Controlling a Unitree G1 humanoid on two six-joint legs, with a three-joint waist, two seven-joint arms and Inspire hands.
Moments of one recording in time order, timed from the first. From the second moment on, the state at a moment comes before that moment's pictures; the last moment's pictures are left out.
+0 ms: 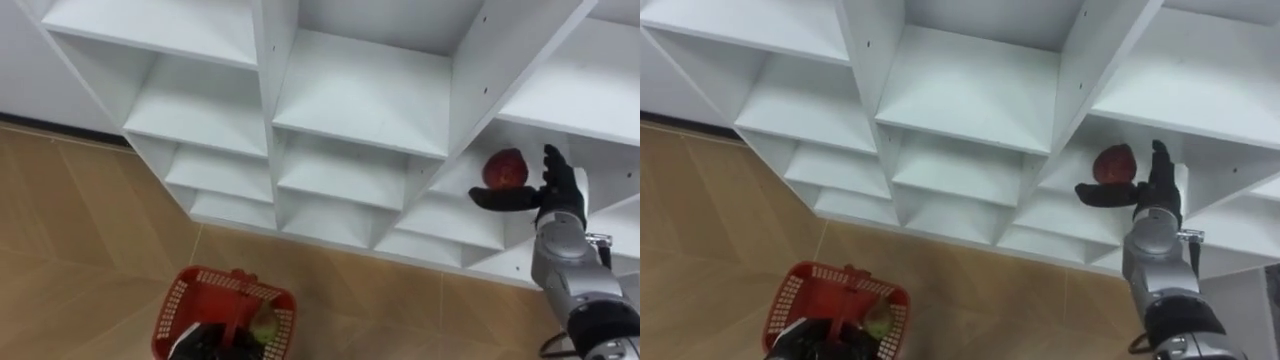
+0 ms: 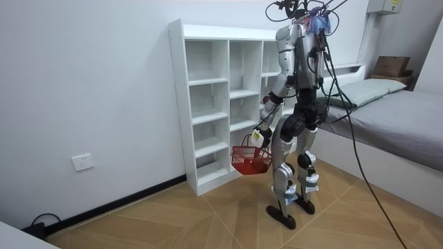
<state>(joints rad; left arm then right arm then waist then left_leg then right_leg) 0.01 0.24 -0.22 0.88 -0.12 0.08 -0.11 -0.40 -0.39 0.08 0.89 0.23 0.01 -0.34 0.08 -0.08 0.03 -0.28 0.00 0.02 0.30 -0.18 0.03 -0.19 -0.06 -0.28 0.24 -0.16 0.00</state>
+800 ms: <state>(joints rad) -0.02 0.24 -0.26 0.93 -0.12 0.04 -0.14 -0.42 -0.39 0.10 0.94 0.23 -0.01 -0.38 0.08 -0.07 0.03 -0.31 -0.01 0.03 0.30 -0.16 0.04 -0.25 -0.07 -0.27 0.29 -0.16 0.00</state>
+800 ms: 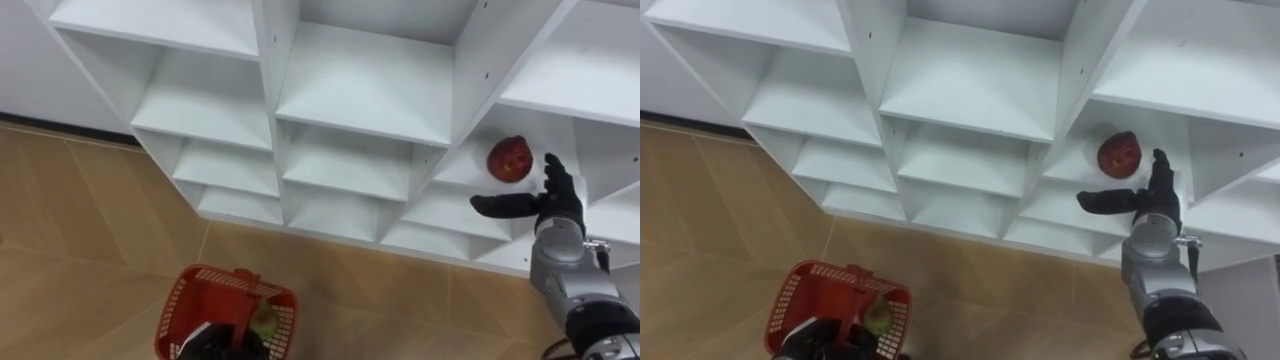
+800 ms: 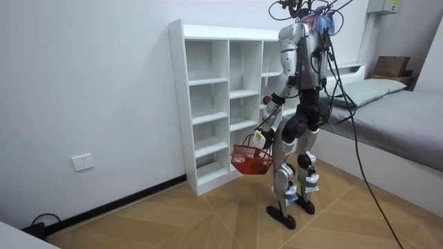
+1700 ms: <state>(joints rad) -0.03 0.24 -0.32 0.93 -0.13 0.03 -0.11 -0.49 -0.39 0.10 0.94 0.23 -0.09 -0.54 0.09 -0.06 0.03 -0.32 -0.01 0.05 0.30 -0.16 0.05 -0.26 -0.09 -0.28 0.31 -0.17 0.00</state>
